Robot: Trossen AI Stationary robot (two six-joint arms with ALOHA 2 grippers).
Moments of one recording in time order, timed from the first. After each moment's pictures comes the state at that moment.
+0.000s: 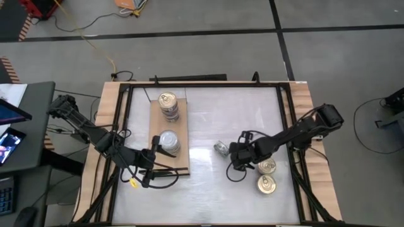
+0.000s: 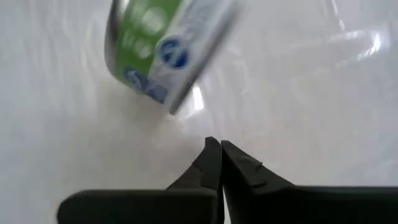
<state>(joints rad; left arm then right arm) -0.62 1.08 0.96 -0.22 -0.50 0.02 0.34 1.59 0.85 -0.53 0.43 0.49</state>
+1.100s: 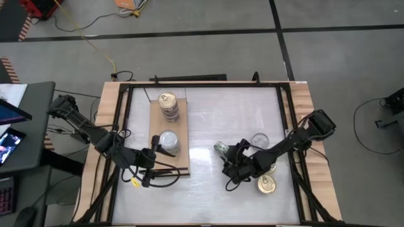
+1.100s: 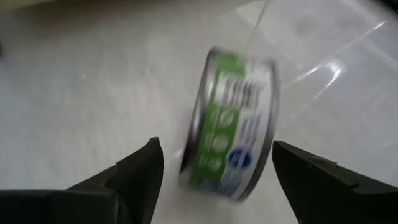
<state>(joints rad) -0.62 1.08 0.96 -0.25 -0.51 -0.02 0.49 1.72 0.88 -0.30 0.81 0.83</state>
